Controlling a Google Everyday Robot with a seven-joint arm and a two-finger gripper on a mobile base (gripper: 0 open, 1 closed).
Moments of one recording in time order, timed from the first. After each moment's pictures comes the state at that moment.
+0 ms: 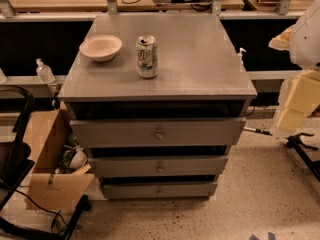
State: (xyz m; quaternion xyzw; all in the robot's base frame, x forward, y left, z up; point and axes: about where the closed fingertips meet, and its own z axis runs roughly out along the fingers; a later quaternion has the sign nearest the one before) arm 0.438 -0.215 0.984 -0.60 0.78 -0.04 0.17
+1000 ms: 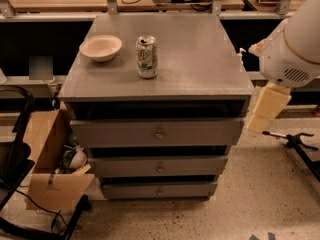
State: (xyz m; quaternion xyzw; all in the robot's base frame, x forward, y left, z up) arm 0.475 -0.194 0.949 -0.61 0.77 -0.07 0.20
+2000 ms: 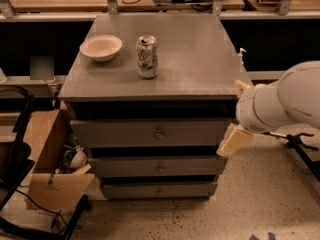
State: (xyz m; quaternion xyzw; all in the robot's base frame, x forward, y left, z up) arm 0.522 -0.191 0.826 -0.57 0.75 -0.10 0.31
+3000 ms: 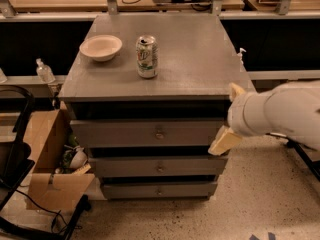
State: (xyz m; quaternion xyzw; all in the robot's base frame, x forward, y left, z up) arm 0.545 -0.183 0.801 -0.56 0.75 -0.11 0.35
